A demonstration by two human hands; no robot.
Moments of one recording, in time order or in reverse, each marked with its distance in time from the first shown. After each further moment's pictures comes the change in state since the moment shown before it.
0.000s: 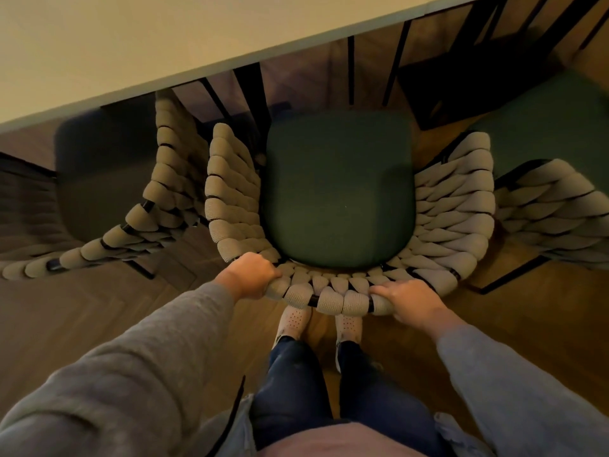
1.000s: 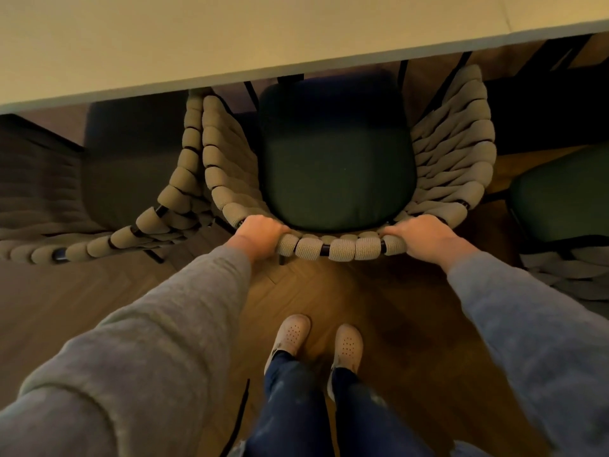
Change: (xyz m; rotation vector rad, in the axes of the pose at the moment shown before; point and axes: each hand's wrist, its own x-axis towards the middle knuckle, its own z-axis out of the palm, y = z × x) left_hand 0.066 -0.090 -0.051 -0.212 0.041 -0.350; right_hand 0.149 0.080 -0.153 -0.195 0.019 -0.077
